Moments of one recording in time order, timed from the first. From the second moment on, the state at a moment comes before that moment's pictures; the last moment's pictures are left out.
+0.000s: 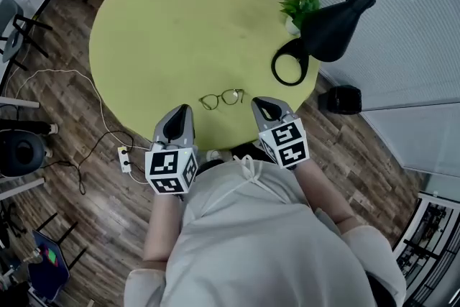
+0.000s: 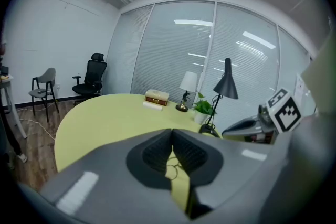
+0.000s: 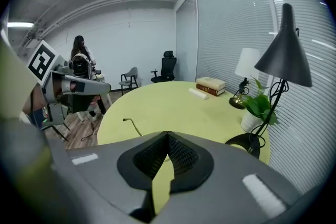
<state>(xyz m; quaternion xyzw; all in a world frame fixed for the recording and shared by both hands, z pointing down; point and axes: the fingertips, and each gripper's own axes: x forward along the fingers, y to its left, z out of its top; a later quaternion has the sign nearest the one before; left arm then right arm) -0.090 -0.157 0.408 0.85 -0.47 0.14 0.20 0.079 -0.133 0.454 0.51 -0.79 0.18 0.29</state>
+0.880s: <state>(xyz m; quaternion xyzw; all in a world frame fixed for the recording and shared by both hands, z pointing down) -0.067 -0.185 0.482 0.80 -0.52 0.17 0.24 0.093 -0.182 0.578 0.23 -0.84 0.12 0.47</state>
